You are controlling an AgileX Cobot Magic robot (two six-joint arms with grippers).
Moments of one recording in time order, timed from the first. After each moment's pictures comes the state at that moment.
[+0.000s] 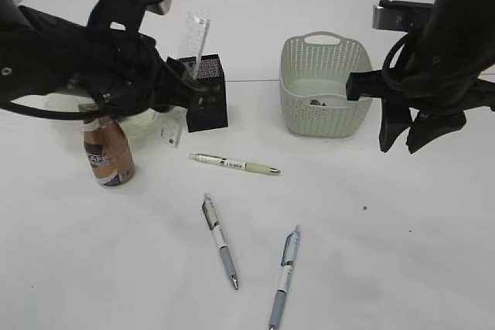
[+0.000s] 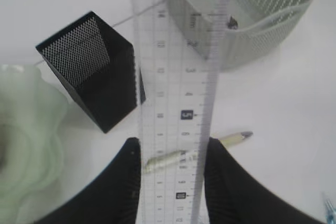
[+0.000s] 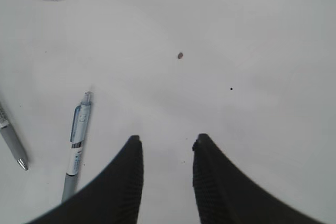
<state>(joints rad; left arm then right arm) -0.58 1.65 -1.04 0.41 0.12 -0.42 0.33 1.66 -1.34 0.00 1.13 0.41</state>
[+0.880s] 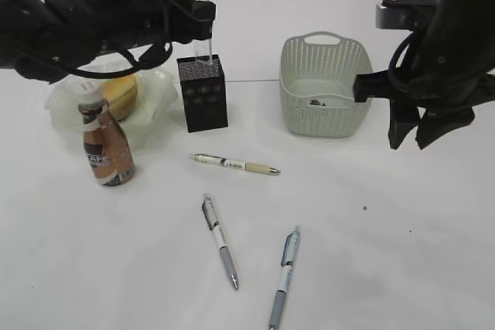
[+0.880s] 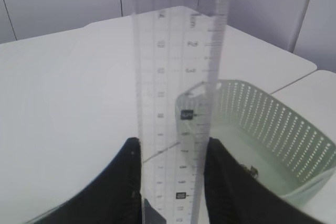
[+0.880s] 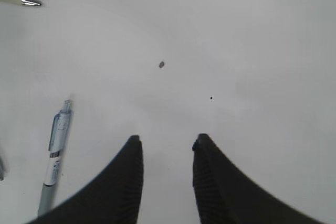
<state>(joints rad) -0.41 1.88 -1.21 0.43 -0.42 -0.42 0.33 1.66 -1.34 -0.06 1.13 0.41</state>
